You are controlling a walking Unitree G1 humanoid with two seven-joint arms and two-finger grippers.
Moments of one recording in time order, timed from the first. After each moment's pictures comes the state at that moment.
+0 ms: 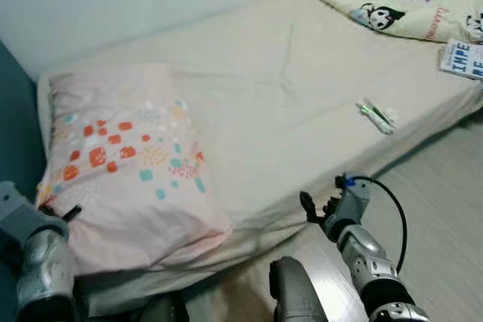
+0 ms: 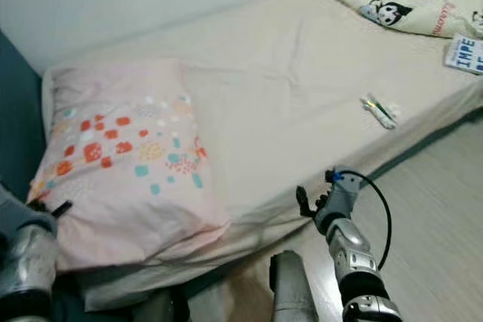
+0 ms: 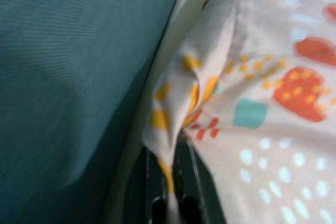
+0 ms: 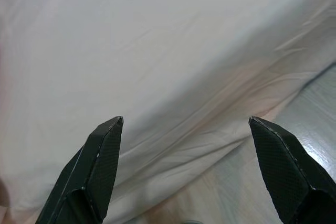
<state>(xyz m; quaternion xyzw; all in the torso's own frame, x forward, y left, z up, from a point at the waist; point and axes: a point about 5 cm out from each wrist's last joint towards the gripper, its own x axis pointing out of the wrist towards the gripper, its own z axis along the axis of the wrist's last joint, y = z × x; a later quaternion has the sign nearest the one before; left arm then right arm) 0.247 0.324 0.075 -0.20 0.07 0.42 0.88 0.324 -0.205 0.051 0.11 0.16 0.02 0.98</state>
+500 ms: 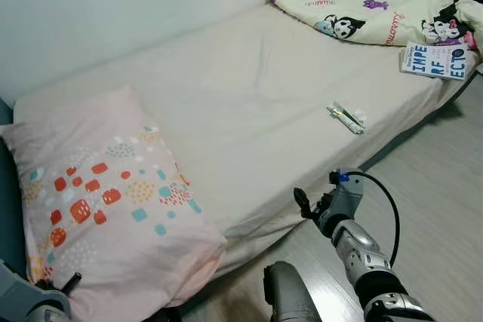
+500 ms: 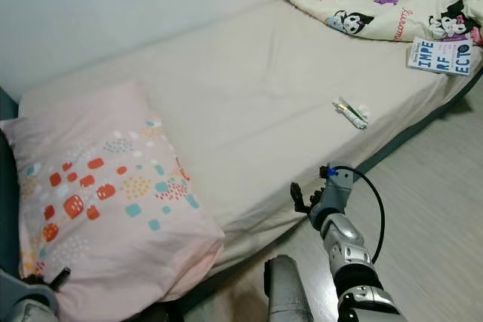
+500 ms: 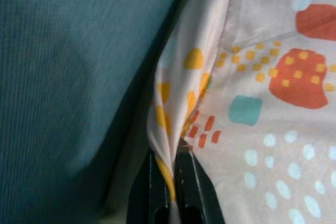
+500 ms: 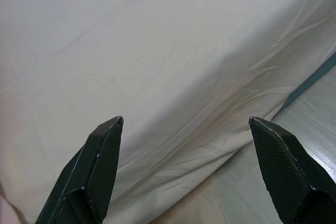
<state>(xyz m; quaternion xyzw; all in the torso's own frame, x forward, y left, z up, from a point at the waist) 0.175 0.291 0.026 -0.25 0.17 0.46 0.83 0.329 -0.197 0.051 0.12 0.16 0.03 0.98</state>
